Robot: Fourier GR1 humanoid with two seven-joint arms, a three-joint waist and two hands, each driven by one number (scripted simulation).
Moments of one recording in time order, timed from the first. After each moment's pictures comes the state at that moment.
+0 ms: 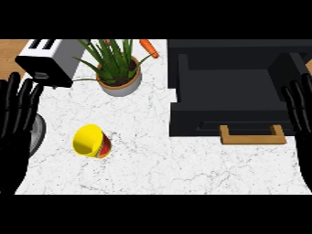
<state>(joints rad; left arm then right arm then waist) 0.00 0.10 -0.03 -2.10 0.04 -0.01 -0.01 0.01 -0.14 0.03 -2.10 -0.03 -0.02 0.05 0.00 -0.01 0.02</state>
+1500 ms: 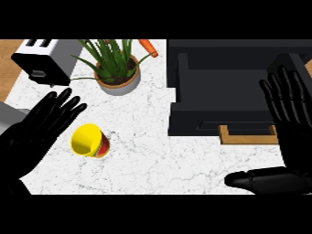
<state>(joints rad) -0.05 0.22 0.01 -1.88 0.61 -0.55 0.10 -0.07 -0.08 0.04 -2.03 -0.10 0.05 0.07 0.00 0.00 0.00</state>
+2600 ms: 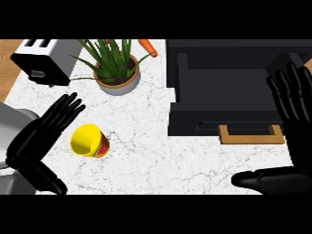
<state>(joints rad) -0.09 0.20 0.13 -1.47 0.32 -0.69 -0.14 -0.08 -0.08 0.00 -2.05 -0.11 0.07 0.11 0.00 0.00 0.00</state>
